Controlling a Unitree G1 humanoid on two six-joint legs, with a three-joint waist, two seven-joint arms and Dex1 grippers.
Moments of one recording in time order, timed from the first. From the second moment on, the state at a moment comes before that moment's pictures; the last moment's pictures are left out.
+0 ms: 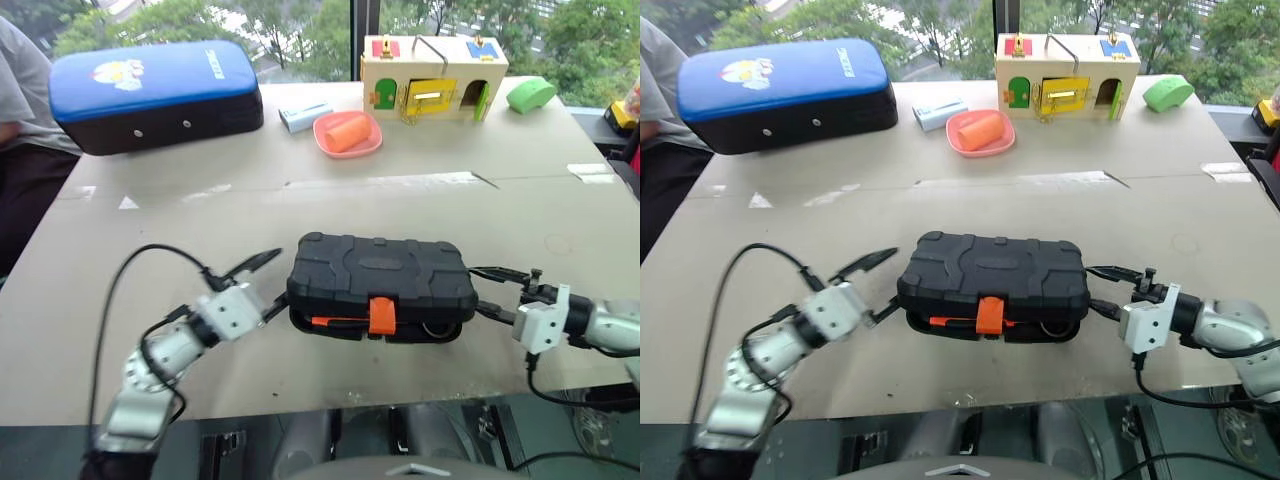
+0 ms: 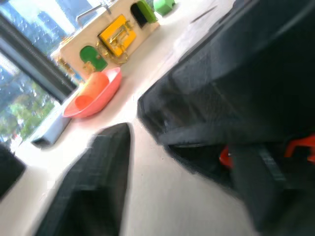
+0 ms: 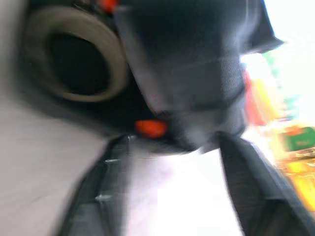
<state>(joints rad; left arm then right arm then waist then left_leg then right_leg) 0.30 0.65 0.17 -0.38 -0.15 -0.28 -0.63 0.07 -1.03 0.02 0.01 0.13 -0.69 0.87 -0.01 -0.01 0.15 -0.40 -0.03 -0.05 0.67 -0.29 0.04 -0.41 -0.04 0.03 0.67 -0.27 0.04</state>
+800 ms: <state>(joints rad) -0.59 0.61 -0.11 0.32 -0.29 0.25 -1.03 0.15 -0.98 0.11 -0.28 0.40 0.03 1.17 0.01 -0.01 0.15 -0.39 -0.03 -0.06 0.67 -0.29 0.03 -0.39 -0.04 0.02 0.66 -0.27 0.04</state>
